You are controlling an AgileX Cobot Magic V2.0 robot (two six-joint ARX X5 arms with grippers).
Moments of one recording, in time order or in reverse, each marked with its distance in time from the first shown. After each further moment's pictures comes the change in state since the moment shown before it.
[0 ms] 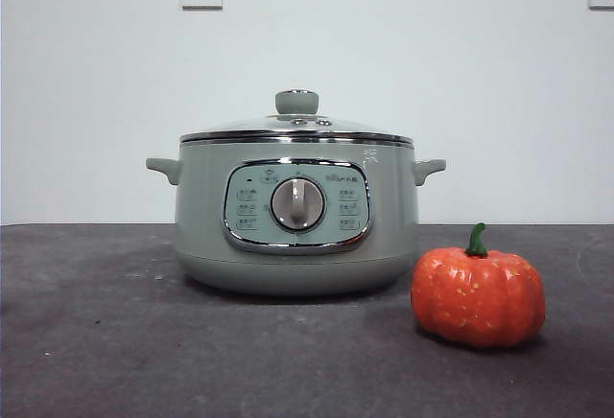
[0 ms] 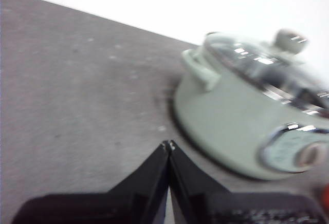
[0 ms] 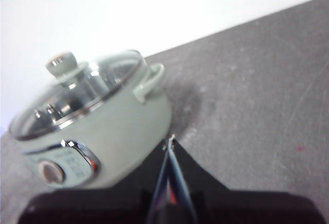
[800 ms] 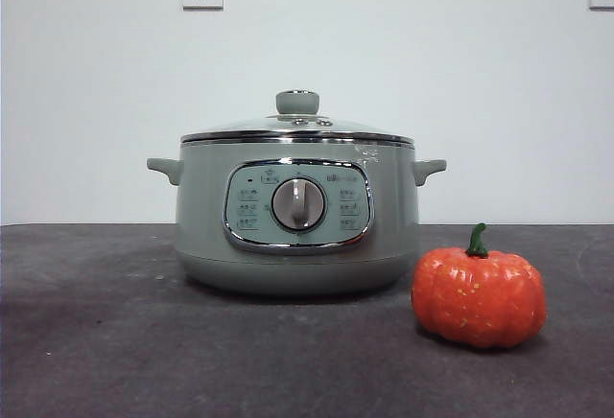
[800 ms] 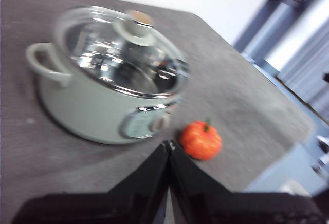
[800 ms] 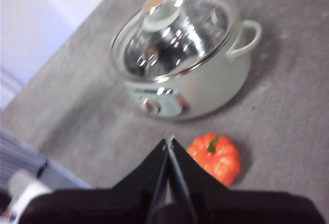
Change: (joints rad) left arm 0.000 0.450 0.593 -0.417 0.471 0.179; right arm 0.031 0.547 0.785 -0.710 -0.289 -0.295
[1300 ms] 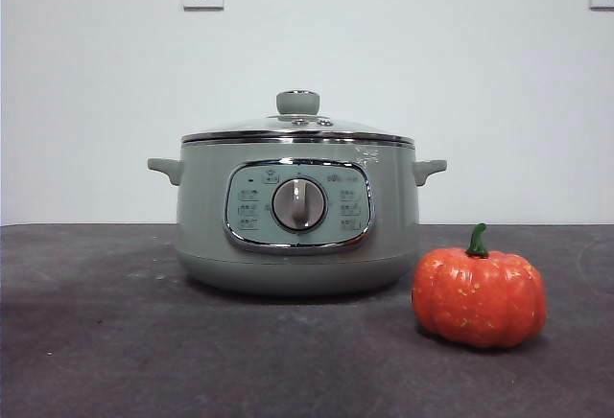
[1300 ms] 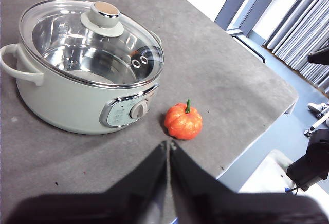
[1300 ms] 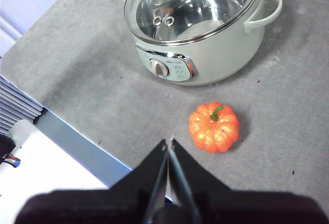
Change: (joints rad) left arm 0.000 0.055 0.166 -0.227 0.042 0.156; right arm 0.016 0.068 0.153 -0.250 0.001 -0.177
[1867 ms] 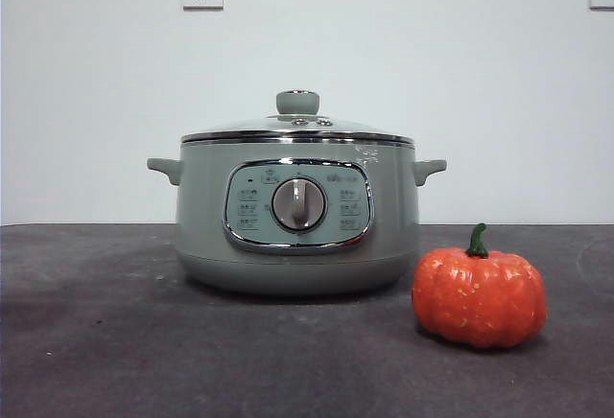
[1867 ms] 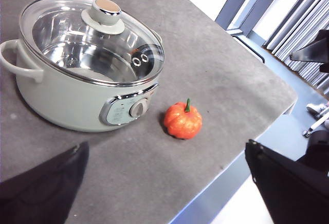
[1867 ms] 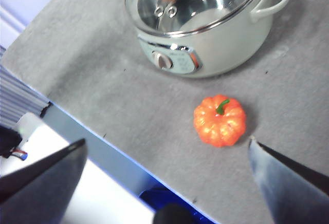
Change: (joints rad) left arm 0.000 0.000 0.000 -0.005 -0.002 -0.013; right arm 0.043 0.054 0.000 -0.001 0.002 0.020
